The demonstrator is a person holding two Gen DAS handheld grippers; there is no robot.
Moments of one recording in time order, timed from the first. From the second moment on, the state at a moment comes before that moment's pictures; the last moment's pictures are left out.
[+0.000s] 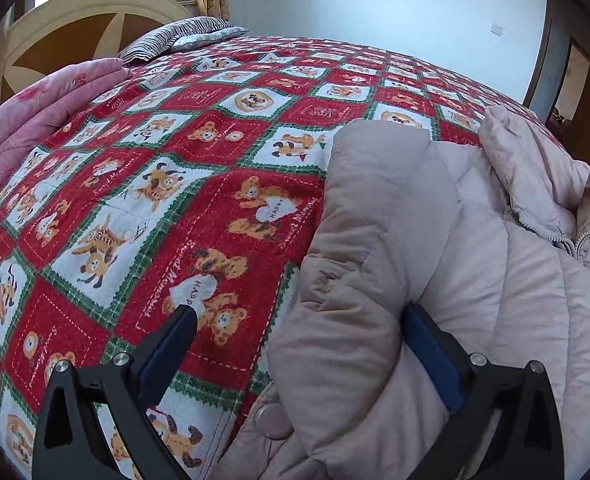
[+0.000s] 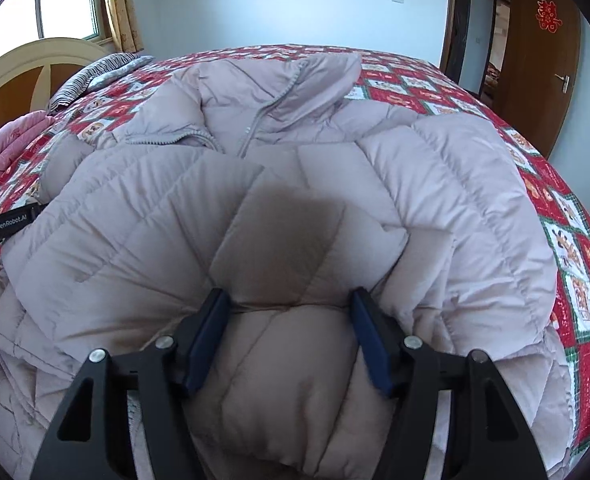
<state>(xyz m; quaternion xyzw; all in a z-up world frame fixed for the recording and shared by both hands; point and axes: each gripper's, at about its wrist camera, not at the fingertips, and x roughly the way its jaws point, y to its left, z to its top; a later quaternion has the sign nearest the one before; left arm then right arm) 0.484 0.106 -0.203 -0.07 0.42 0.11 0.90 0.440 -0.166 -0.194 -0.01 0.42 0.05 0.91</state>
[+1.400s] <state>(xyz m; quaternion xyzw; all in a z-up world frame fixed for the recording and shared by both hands) 0.484 0.107 -0.205 -0.08 0.42 0.10 0.90 0.456 -0.114 -0.194 -0.04 0.41 0.06 0.91</state>
